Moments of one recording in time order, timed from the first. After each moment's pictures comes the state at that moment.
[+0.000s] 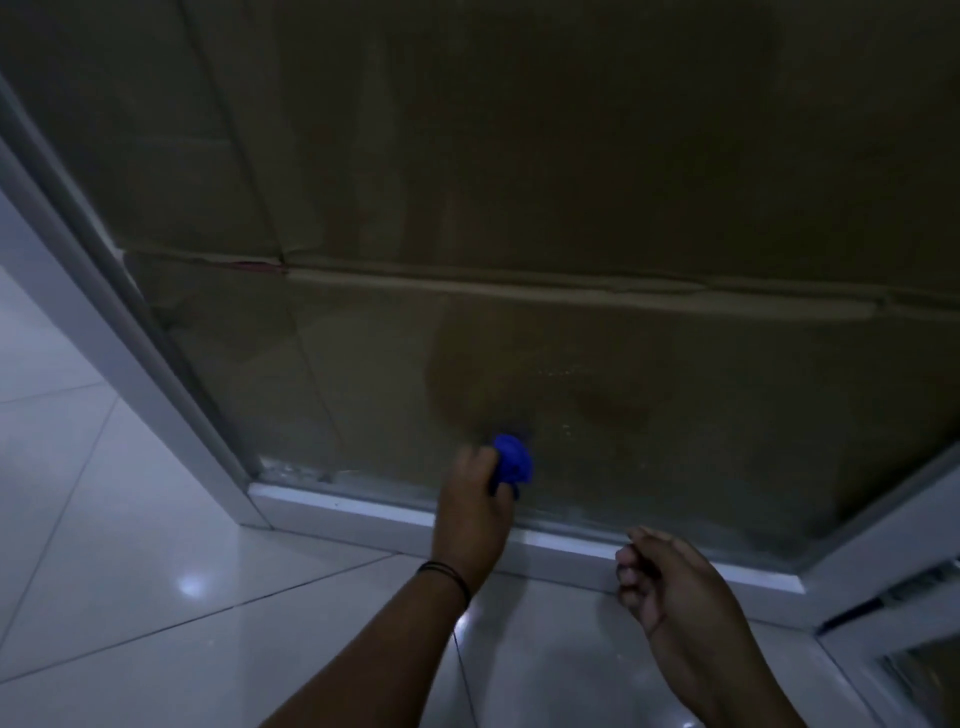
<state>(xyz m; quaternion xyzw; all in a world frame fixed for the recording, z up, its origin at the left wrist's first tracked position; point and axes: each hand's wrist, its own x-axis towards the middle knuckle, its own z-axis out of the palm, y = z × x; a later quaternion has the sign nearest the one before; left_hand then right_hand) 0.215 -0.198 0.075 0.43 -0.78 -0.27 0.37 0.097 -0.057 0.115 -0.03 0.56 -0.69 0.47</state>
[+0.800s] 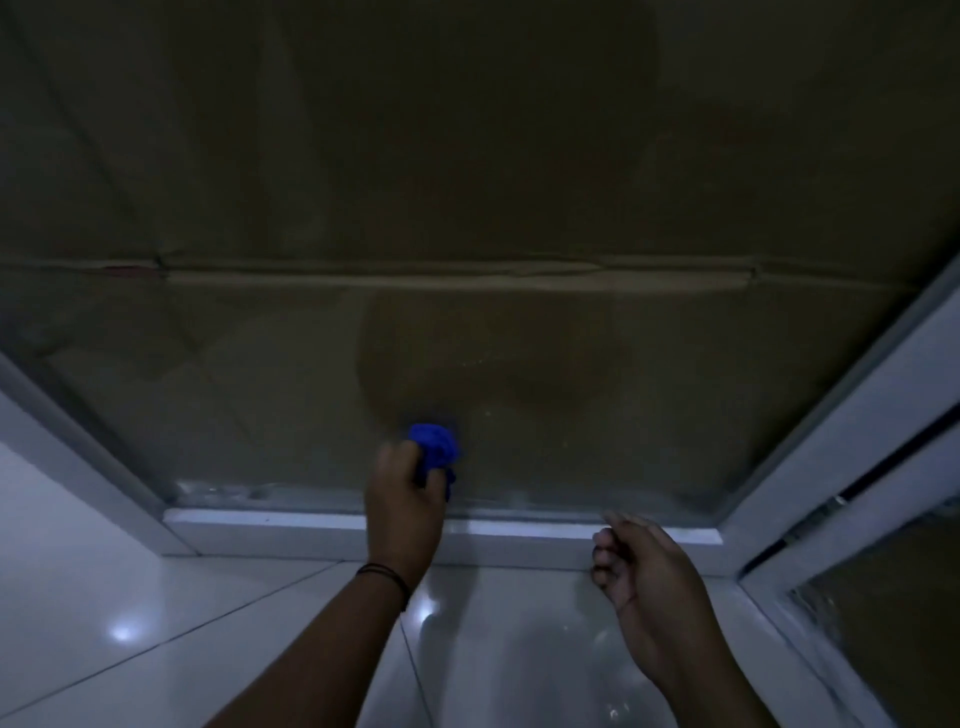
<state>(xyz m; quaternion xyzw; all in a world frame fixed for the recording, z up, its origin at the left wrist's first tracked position) 0.207 -0.197 0.077 0.47 -0.75 -0.26 0.39 0.073 -0.032 0.104 0.01 0.54 -0.73 0.41</state>
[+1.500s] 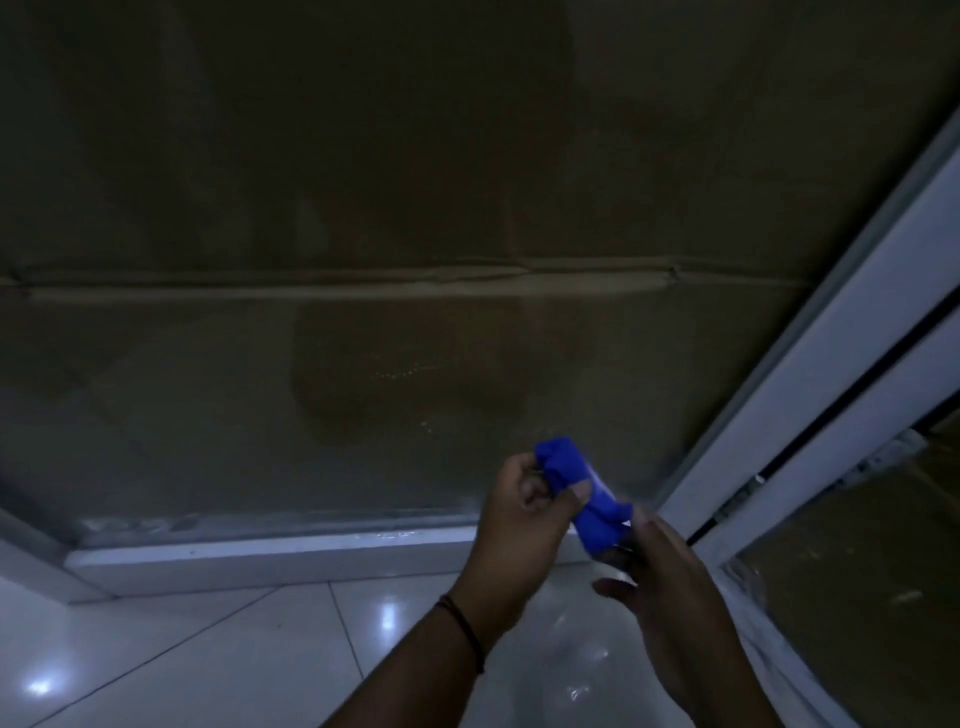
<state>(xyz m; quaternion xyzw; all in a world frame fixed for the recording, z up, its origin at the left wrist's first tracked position) 0.122 -0.097 0.130 0.29 -0.54 -0.76 0.22 0.047 0.013 0.124 -0.06 0.63 -0.69 0.34</state>
